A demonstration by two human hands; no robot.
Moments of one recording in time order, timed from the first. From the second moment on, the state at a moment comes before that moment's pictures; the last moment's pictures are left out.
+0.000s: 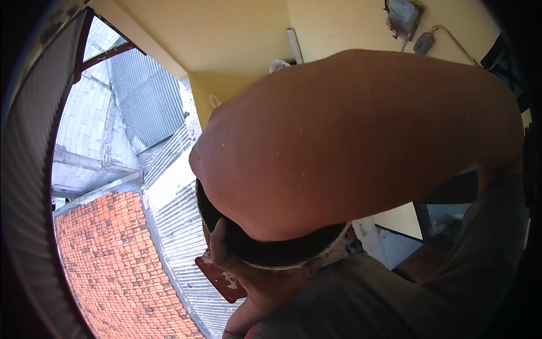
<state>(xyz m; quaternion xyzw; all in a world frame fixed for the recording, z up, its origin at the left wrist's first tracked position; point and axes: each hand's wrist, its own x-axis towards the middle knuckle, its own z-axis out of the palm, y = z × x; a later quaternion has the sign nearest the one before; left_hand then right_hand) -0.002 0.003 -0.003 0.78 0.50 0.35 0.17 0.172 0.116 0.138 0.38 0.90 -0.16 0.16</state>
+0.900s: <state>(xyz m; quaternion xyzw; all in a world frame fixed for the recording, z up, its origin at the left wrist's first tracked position) 0.000 0.002 -0.009 0.72 0.45 0.44 0.29 0.172 0.118 0.131 0.41 0.89 -0.15 0.10</state>
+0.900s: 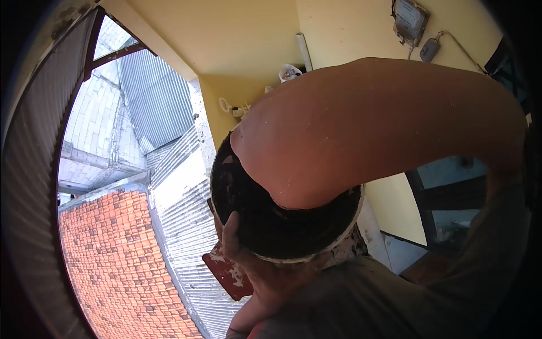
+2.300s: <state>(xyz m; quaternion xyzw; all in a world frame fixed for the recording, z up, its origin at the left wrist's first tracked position) 0.007 0.008 -0.029 0.70 0.46 0.48 0.26 0.193 0.099 0.136 0.33 0.89 -0.18 0.26</state>
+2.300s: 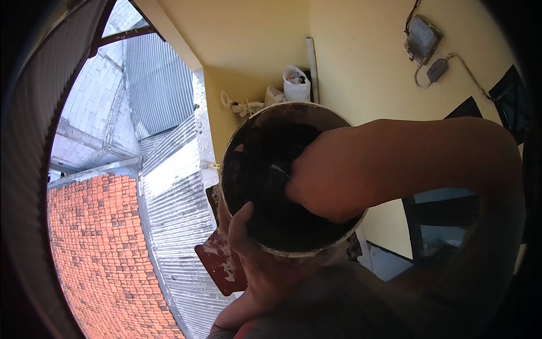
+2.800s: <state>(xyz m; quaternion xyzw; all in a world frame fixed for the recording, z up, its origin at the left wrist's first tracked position) 0.012 0.016 -0.004 0.69 0.40 0.52 0.30 0.177 0.101 0.150 0.28 0.89 -0.20 0.29</state>
